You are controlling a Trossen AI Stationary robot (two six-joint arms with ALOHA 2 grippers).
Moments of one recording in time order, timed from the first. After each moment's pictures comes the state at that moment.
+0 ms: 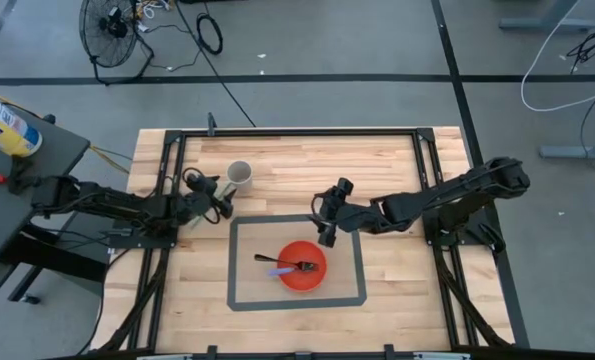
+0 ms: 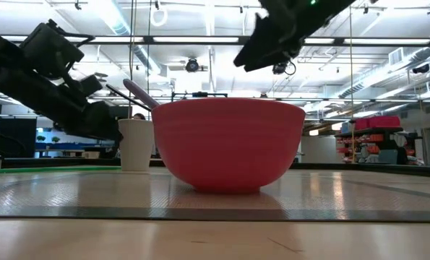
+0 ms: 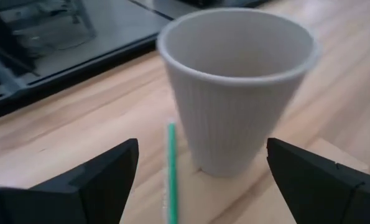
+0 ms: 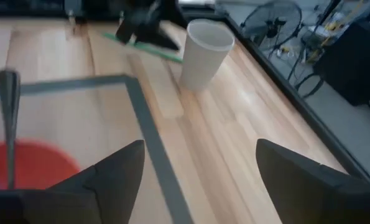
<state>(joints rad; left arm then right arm) 0.08 0.97 0.05 0.37 -0.75 -0.38 0.22 1.49 0.99 -0.12 0.58 0.15</state>
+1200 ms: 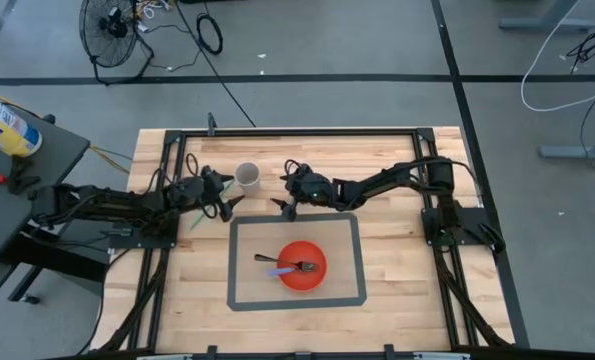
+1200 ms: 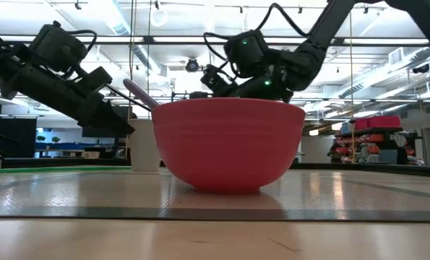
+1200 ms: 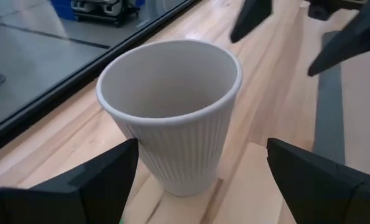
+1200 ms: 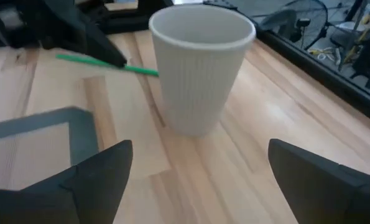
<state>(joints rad) 0.30 0.98 0.05 0.55 -0.23 0.00 -0.12 2.04 1.06 0.57 0.22 0.06</state>
